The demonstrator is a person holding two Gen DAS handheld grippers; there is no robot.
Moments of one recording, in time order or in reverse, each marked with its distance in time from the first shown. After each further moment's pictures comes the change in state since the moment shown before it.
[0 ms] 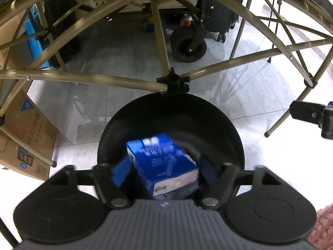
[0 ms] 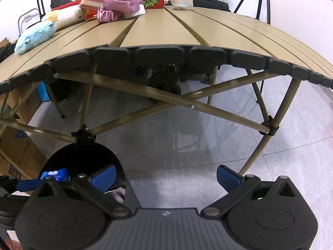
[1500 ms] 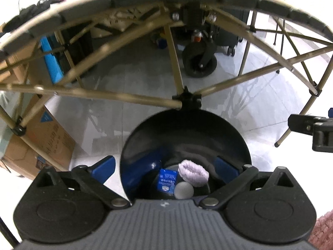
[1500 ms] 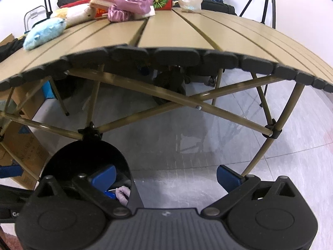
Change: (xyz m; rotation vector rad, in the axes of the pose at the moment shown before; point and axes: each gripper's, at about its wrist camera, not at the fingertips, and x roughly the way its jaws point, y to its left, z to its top) left arm -0.034 0.001 -0.005 0.020 -0.104 0.091; right arm -0.008 0.006 -0.004 -0.030 -0.013 0.016
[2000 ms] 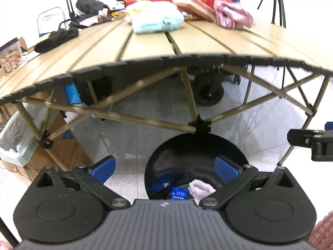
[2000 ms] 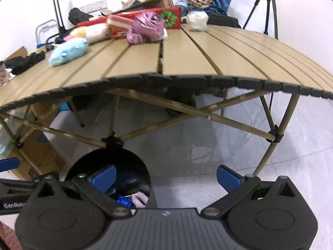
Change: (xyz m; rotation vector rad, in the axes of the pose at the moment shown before) left arm -0.060 0.022 -0.009 -0.034 -0.163 0.043; right arm -0.046 0.010 -0.007 0.012 -0.080 0.070
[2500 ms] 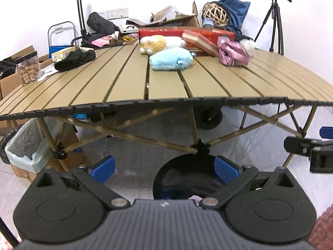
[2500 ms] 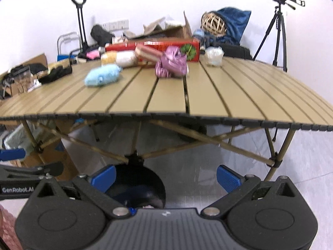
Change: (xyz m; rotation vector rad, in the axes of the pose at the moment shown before) left arm -0.059 0.020 0.007 -0.049 -0.121 -0.013; right arm -0.059 0.023 0.005 -0.067 -0.142 0.045
